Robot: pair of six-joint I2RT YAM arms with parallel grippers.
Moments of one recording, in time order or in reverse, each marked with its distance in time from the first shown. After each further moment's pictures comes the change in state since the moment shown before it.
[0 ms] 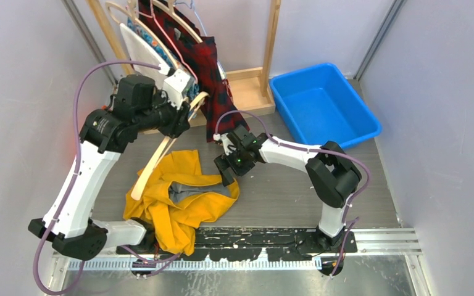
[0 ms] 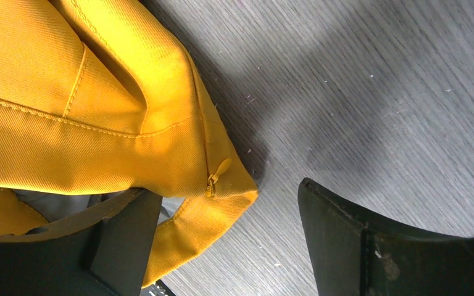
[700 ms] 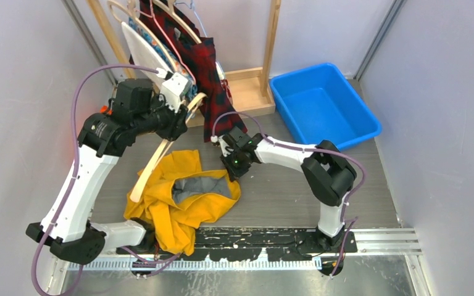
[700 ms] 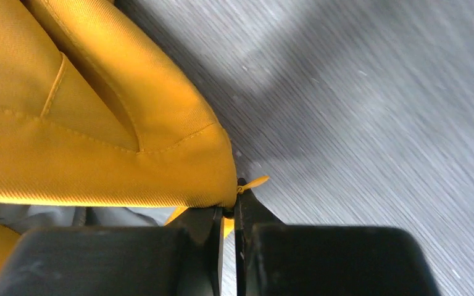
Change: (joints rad) left arm 0.008 -0.035 -0.040 0.001 -0.022 -0.003; right arm 0.021 0.056 0.040 -0.022 0.039 0.009
